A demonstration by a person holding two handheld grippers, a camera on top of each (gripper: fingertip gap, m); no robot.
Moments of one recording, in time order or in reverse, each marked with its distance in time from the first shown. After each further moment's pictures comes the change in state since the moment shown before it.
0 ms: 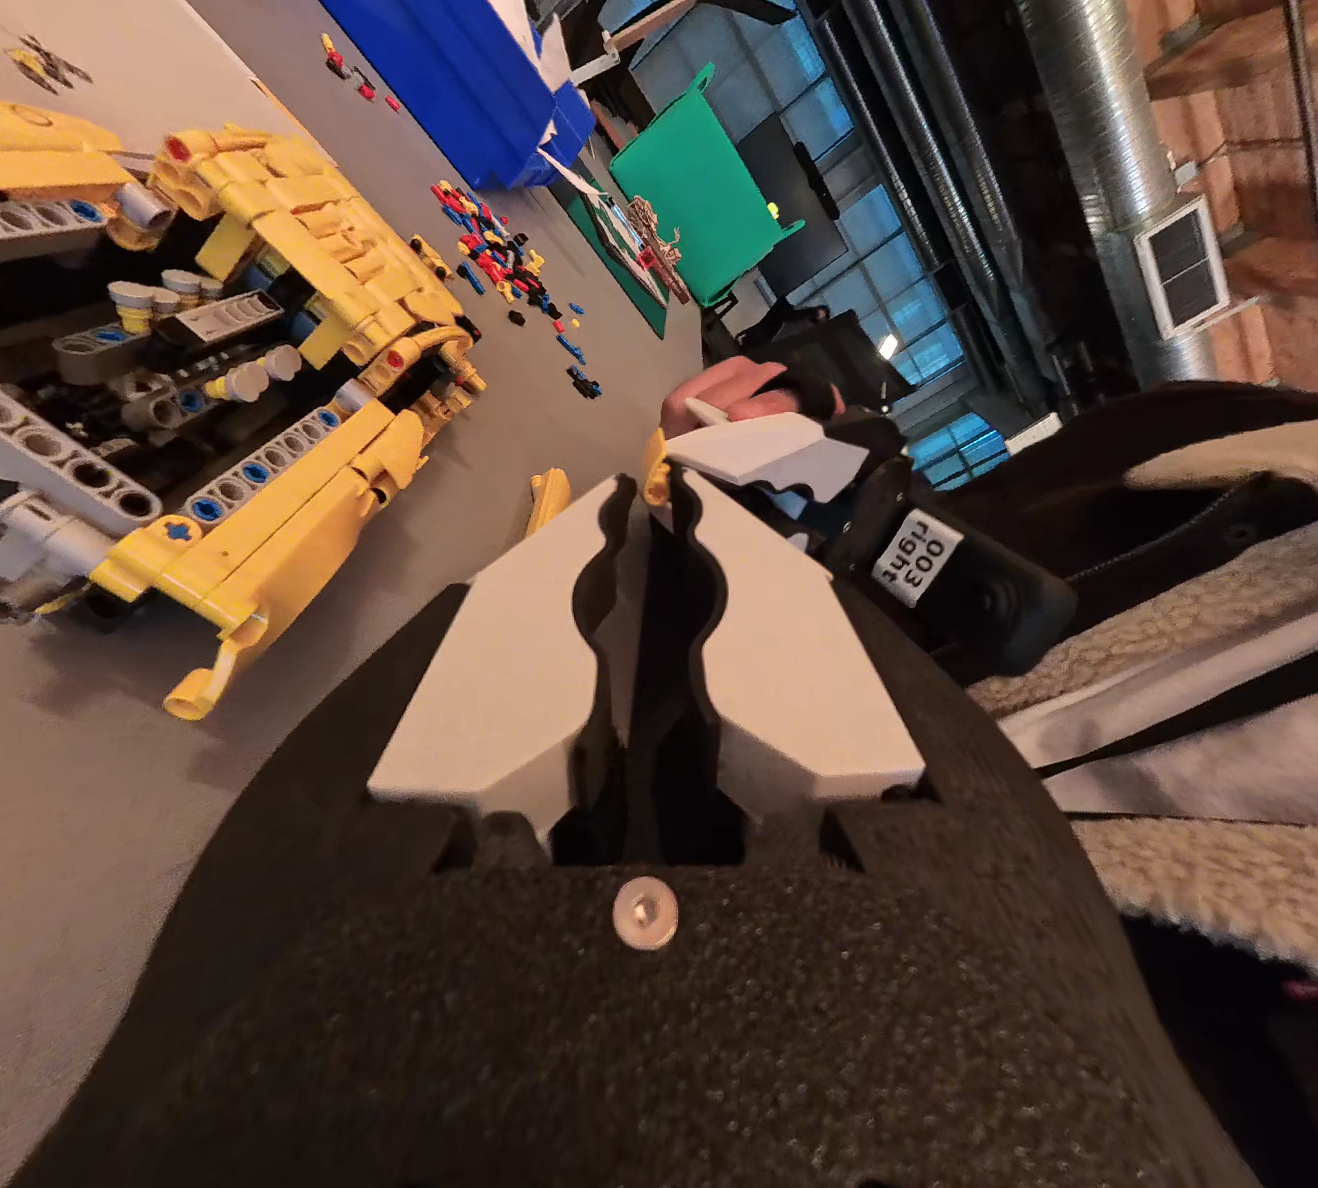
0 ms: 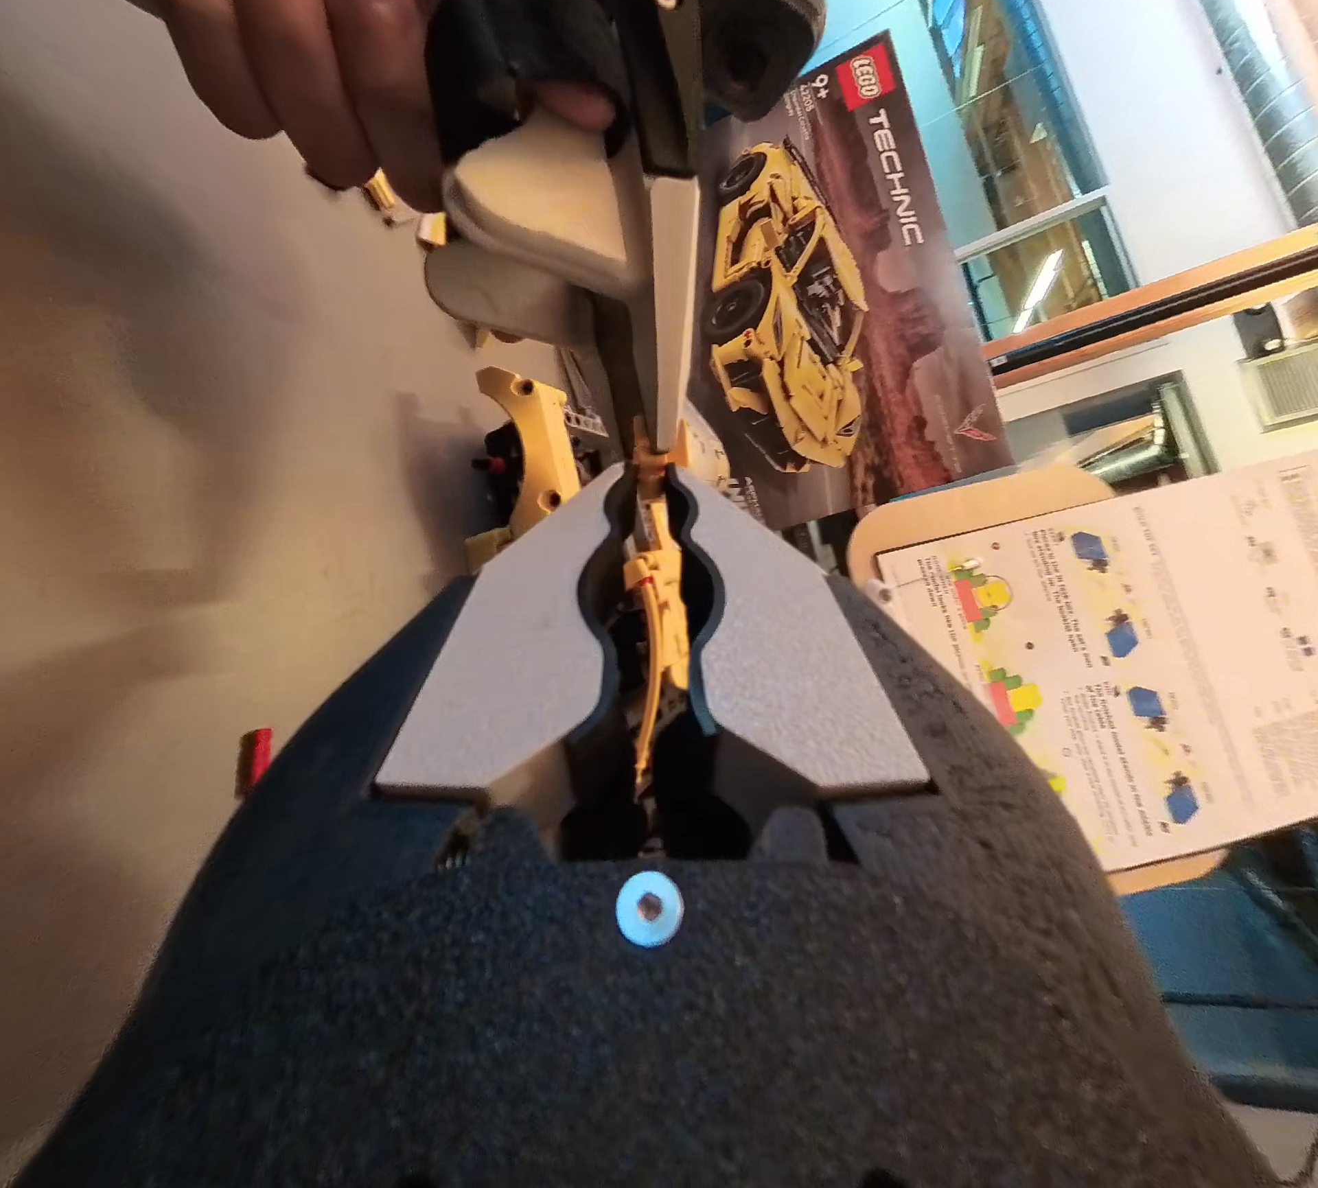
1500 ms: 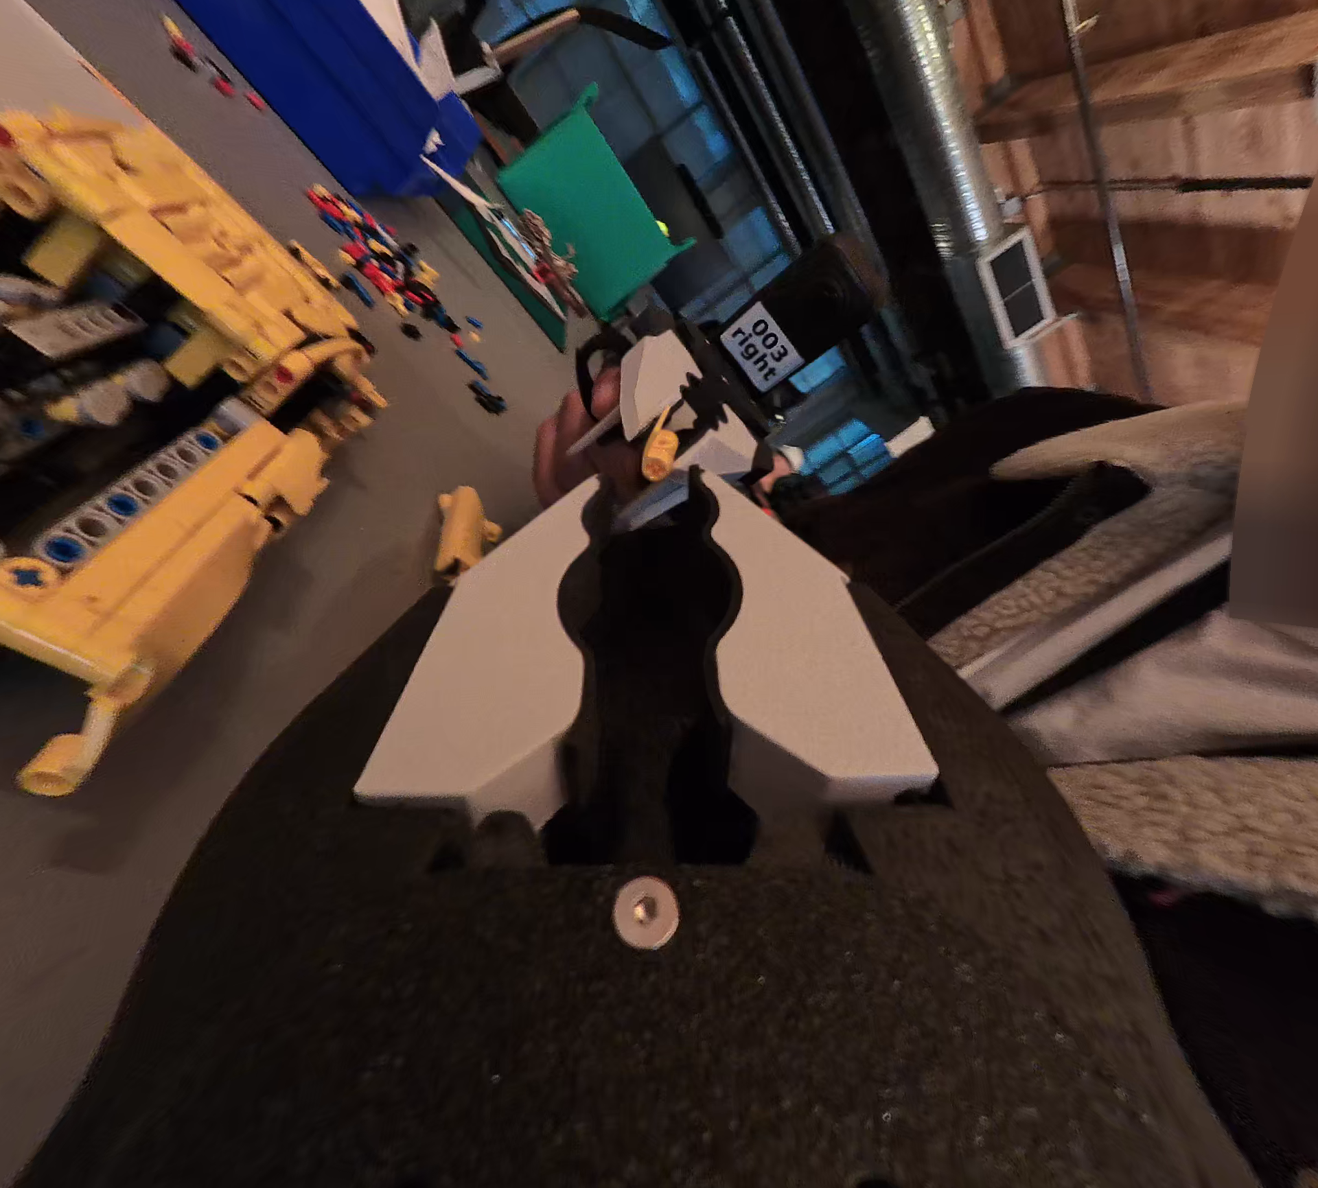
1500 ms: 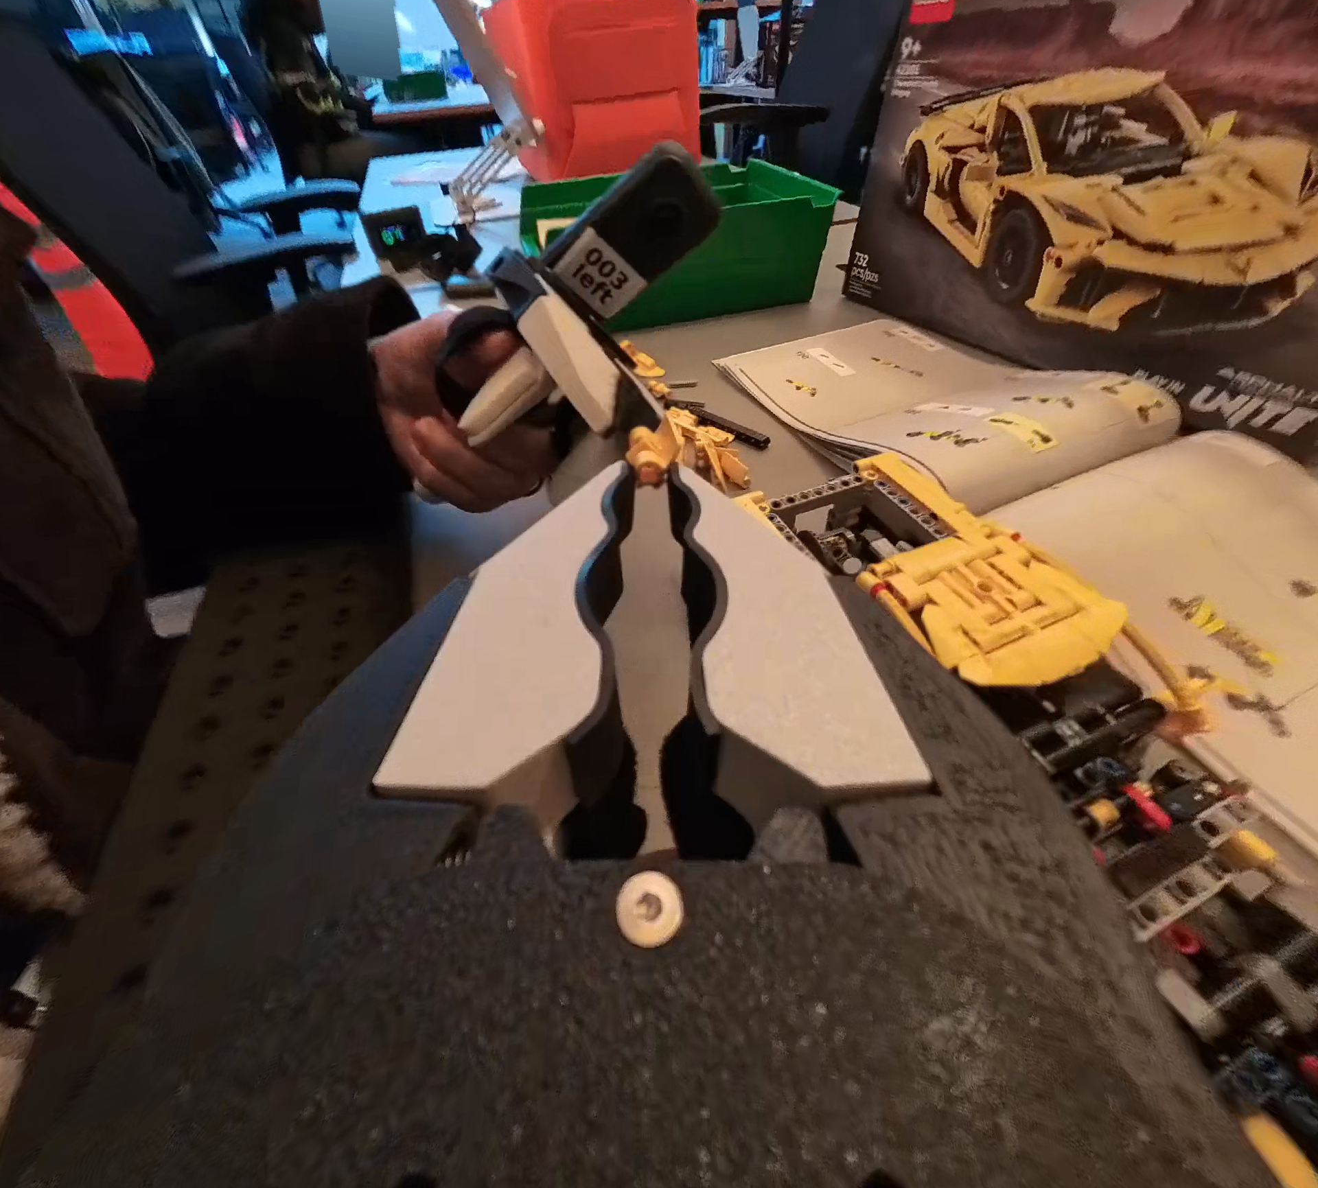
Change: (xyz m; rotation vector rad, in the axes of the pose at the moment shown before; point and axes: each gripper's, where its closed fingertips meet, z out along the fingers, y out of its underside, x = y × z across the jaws) left arm 0.022 -0.004 -0.001 0.031 0.145 -0.012; right arm 0.015 -0.008 -0.015 0.310 -0.447 1.057
